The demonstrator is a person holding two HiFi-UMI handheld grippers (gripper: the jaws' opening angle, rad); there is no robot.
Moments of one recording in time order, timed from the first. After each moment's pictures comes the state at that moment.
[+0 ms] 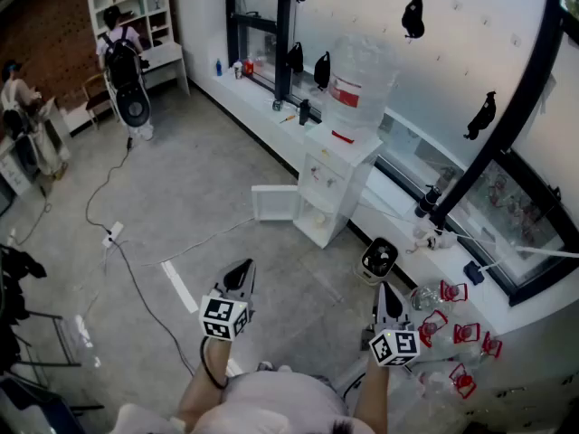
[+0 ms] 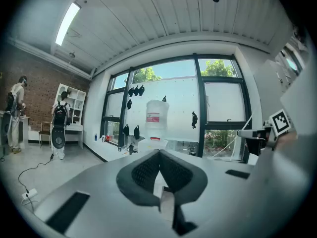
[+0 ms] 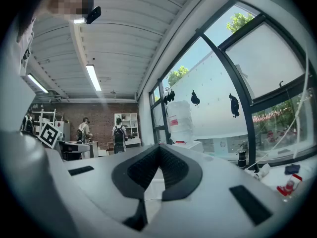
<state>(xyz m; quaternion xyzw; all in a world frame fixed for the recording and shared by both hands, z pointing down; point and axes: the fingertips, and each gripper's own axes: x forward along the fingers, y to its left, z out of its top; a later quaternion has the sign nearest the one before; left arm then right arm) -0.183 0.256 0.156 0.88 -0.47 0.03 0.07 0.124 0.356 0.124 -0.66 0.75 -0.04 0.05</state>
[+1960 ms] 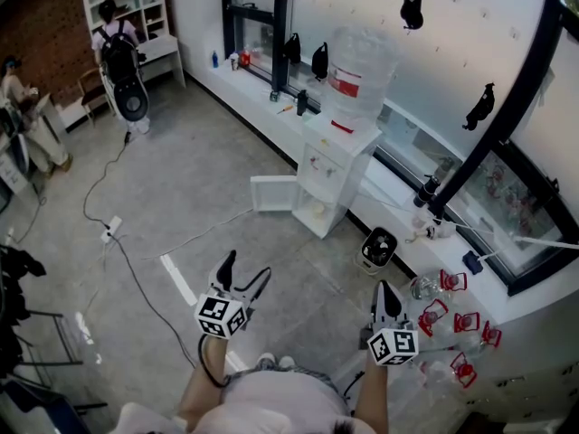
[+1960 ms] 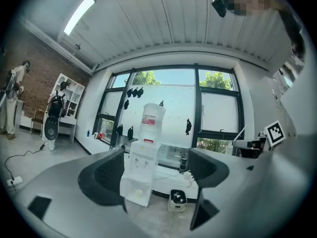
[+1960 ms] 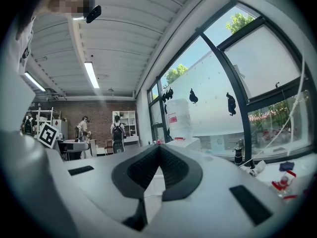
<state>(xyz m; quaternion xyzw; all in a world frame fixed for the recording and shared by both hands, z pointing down) -0.194 0.275 0.160 0.90 -0.43 -0.02 0.10 0.106 0.377 0.131 -0.67 0.74 -0.06 0.04</state>
